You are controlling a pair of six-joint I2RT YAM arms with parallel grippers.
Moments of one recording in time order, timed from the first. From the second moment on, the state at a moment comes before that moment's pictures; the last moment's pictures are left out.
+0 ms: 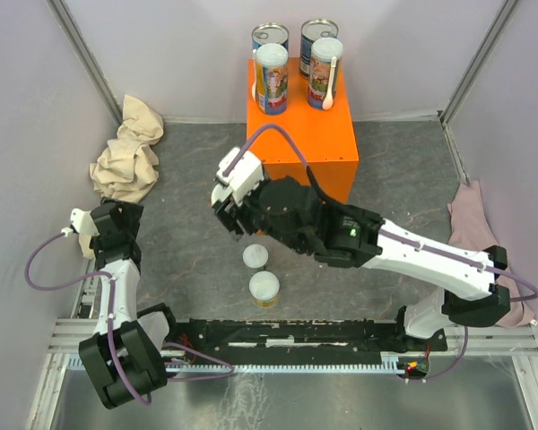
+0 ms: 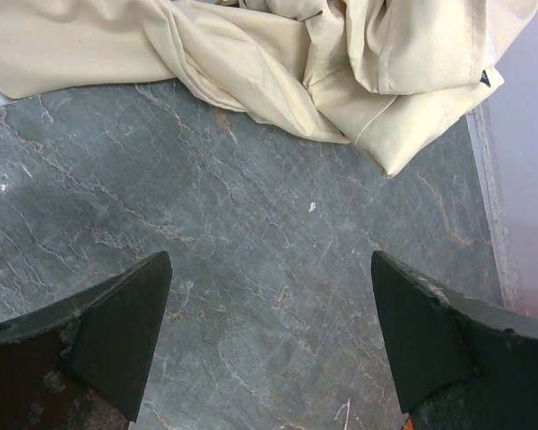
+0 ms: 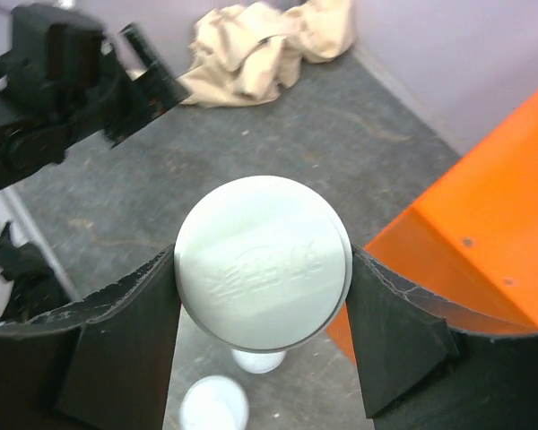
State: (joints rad) left arm 0.40 0.94 0.50 -0.09 -0.20 -0.90; right arm 1.33 1.51 1.76 -0.50 0.46 0.00
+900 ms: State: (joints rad) left arm 0.40 0.95 0.50 -0.07 -0.17 -0.90; right arm 0.76 1.60 2.15 -0.78 0.54 -0.04
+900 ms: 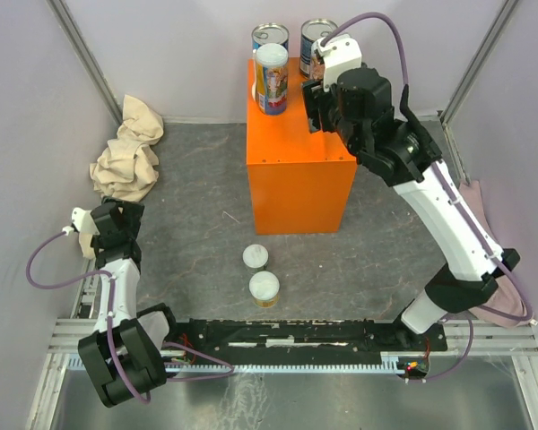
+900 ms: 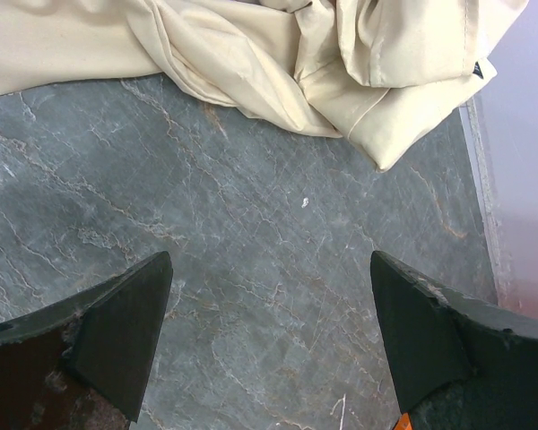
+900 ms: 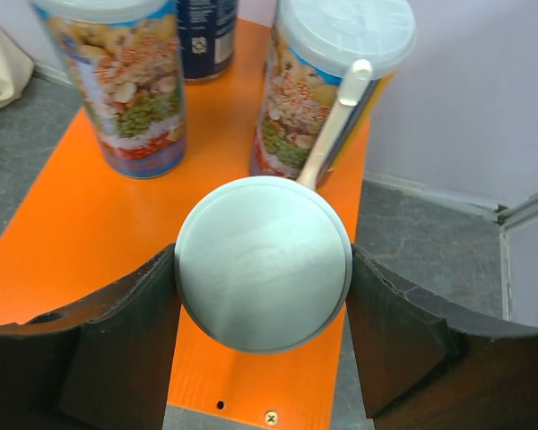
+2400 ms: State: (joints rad) left arm 0.40 0.96 0.49 -0.06 -0.15 -0.93; right arm 0.59 1.80 2.45 -1.13 0.27 0.12
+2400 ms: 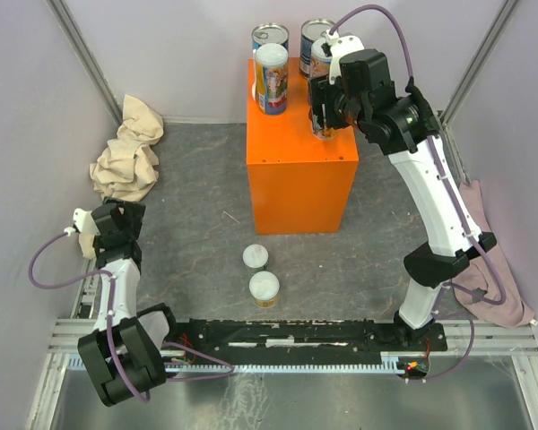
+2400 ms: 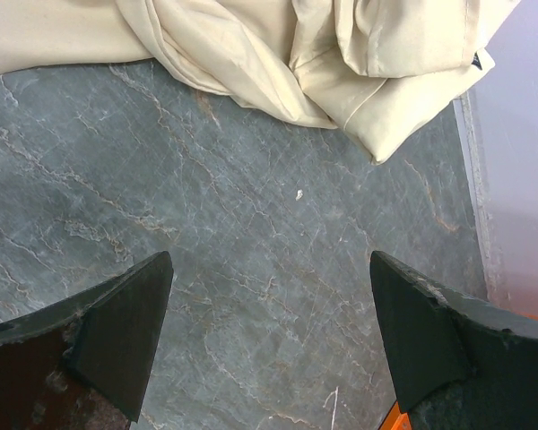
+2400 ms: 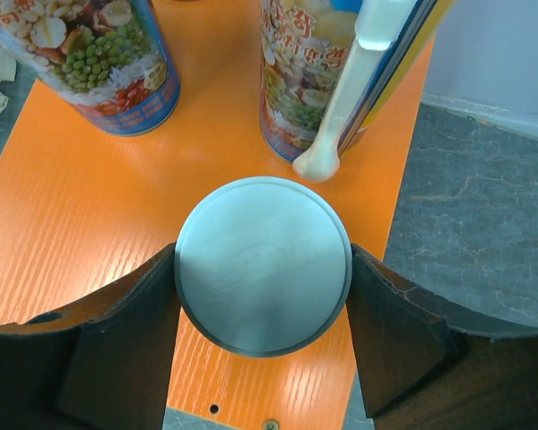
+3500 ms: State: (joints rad) left arm 0.40 0.96 0.48 -0.05 -0.15 -0.93; right arm 0.56 1.77 2.25 -0.96 0.26 0.14
